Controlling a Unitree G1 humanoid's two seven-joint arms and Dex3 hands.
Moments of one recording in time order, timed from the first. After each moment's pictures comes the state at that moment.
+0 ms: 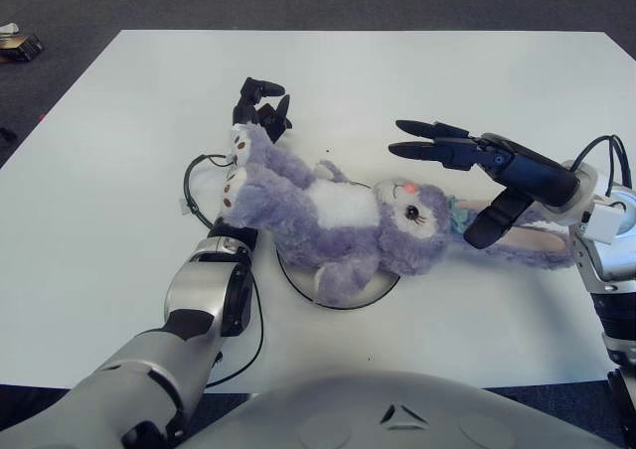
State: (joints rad) left arm -0.69 0.04 0.15 1.02 0.01 -0.61 0.15; right arm -0.26 -0.64 -0.12 -0.17 0.34 -0.30 0.60
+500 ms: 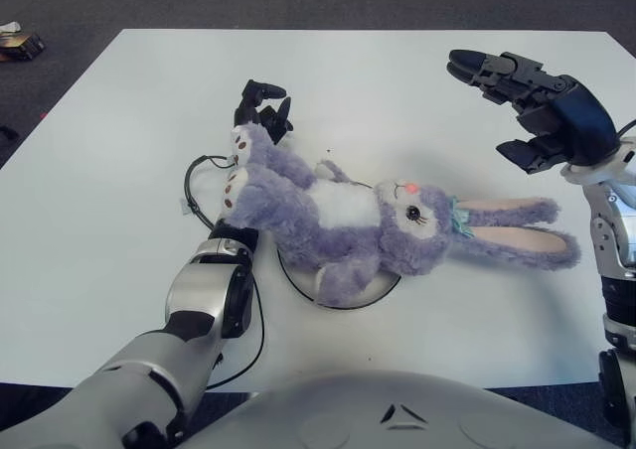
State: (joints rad) left arm -0.68 0.04 0.15 1.02 0.00 -0.61 0.13; right arm -0.25 -0.57 -0.18 -0.21 0.34 -0.12 0.49
